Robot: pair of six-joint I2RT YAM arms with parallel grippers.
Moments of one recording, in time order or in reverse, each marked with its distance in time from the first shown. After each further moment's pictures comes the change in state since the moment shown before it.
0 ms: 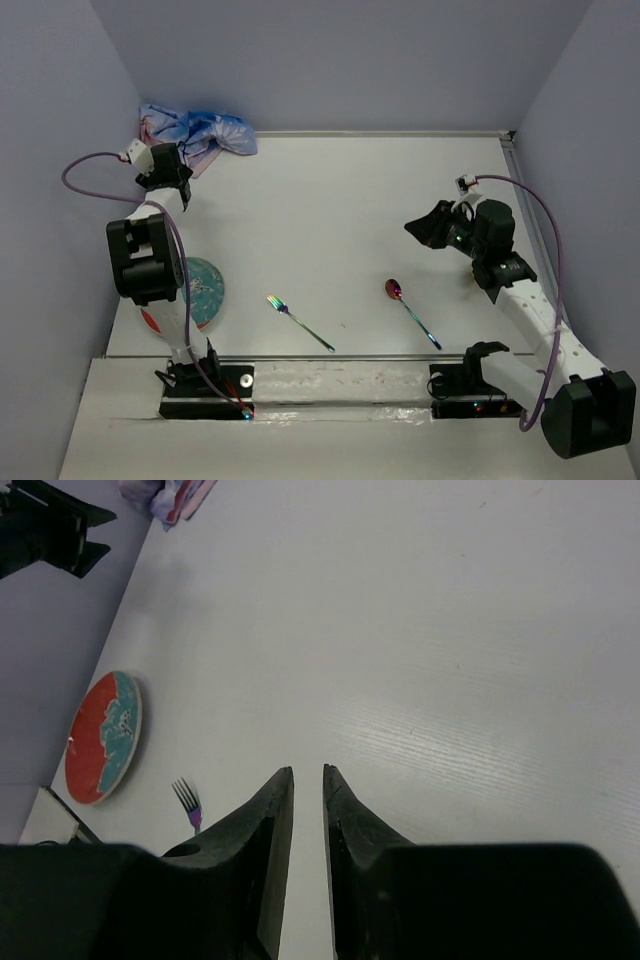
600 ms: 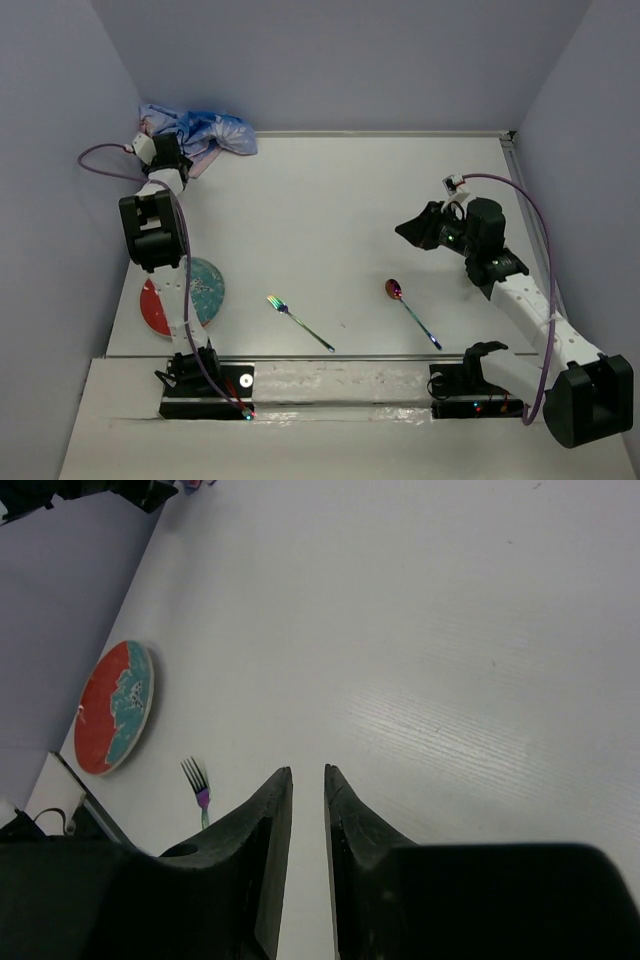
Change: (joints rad) left arm 0.045 0.410 0.439 -0.117 0.069 -0.059; right arm 0.050 0.058 -0.002 0.056 -0.042 -0.017
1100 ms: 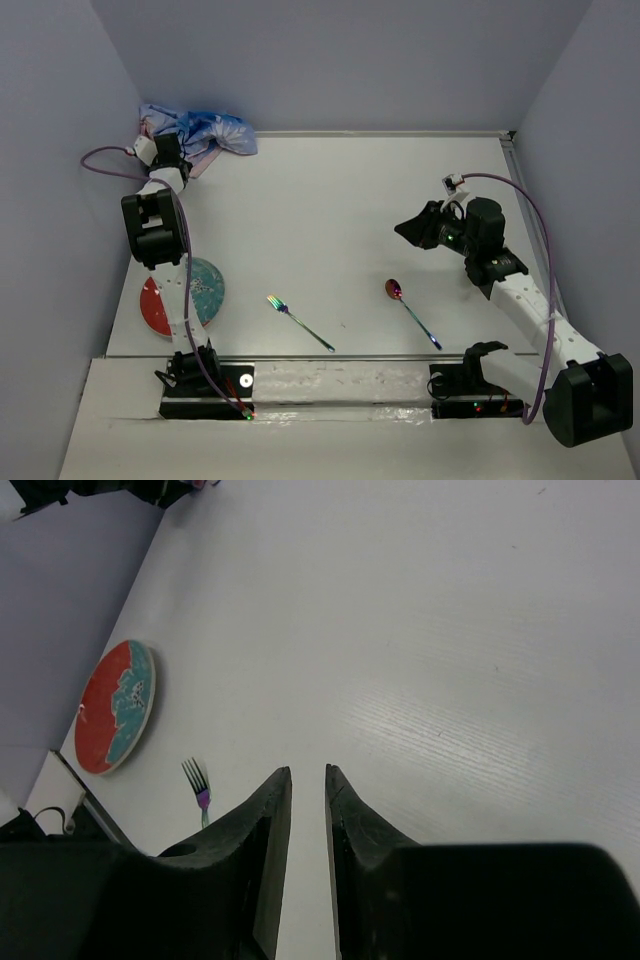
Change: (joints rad) left arm 0.003 0.085 0.105 -0.061 0.023 -0.052; right arm 0.005 0.008 0.000 0.013 -0.003 -0.005
